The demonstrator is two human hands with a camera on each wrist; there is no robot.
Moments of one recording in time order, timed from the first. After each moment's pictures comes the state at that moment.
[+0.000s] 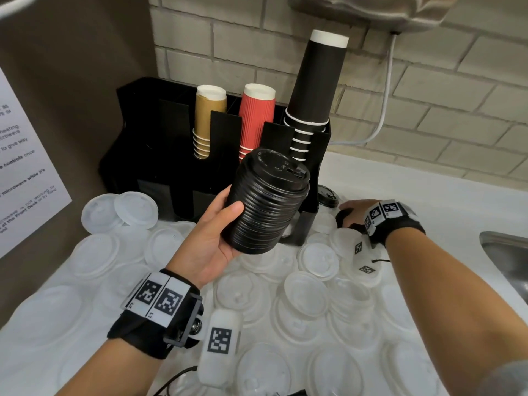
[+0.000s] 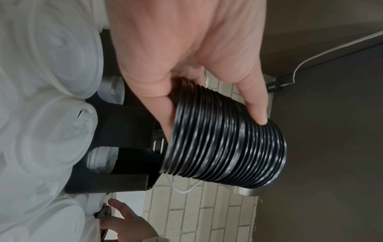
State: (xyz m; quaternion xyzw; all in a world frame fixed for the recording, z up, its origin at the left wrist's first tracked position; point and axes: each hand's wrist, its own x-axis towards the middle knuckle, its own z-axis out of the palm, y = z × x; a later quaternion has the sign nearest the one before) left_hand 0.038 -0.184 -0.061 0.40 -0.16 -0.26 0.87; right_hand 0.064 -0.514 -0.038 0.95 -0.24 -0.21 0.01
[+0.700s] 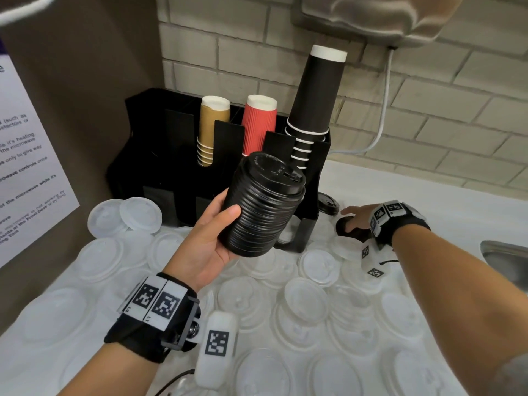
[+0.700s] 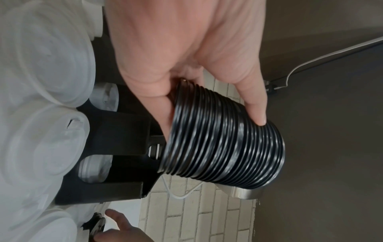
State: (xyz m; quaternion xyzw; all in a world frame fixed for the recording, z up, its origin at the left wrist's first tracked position) left_hand 0.035 -0.177 -0.054 0.41 -0.15 -0.23 0.87; right_hand 0.082 -0.530 -0.044 0.94 -0.24 -0.24 0.01
